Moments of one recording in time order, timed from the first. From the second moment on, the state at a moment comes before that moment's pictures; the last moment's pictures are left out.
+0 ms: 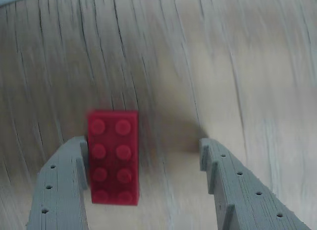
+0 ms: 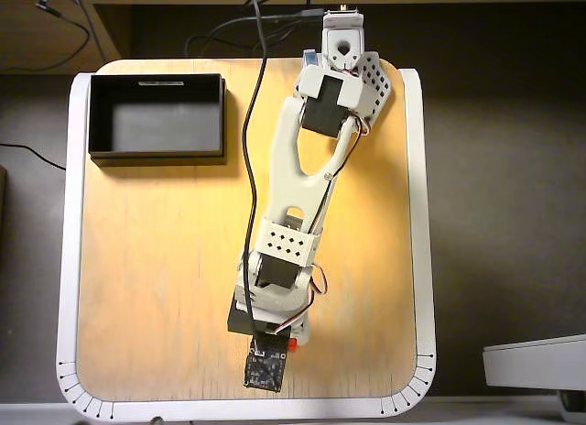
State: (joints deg) arm 18.8 64.1 86.9 49.0 186.4
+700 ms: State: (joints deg) arm 18.8 64.1 86.6 50.4 185.6
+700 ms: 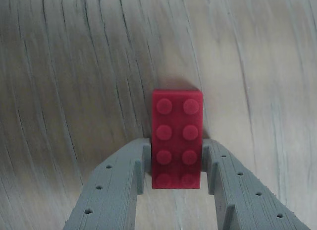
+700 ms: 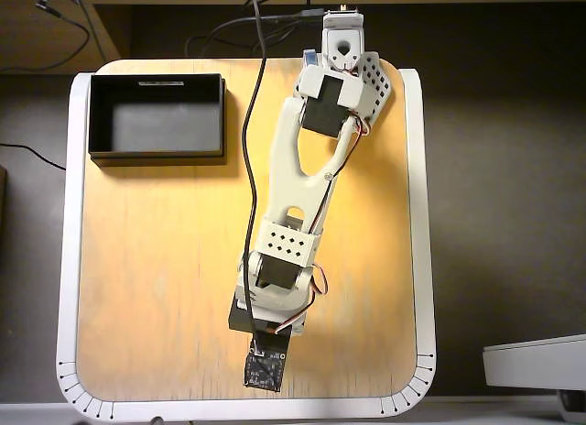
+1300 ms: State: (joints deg) arm 25.2 74.4 86.6 57.7 182.3
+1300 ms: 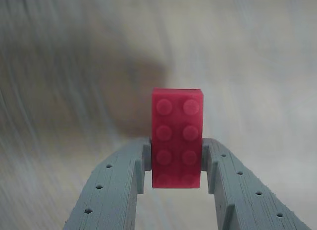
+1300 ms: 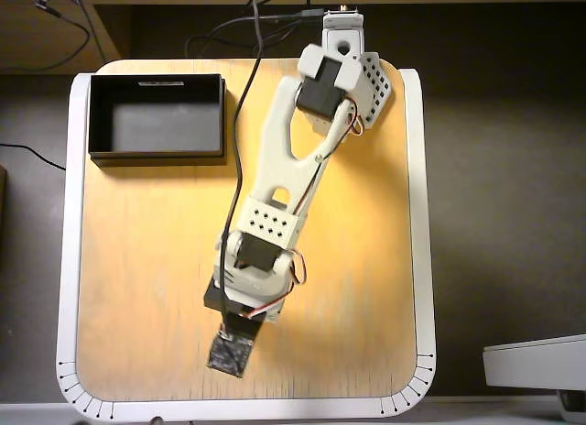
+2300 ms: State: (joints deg) arm 74.3 107.3 86.6 86.3 184.8
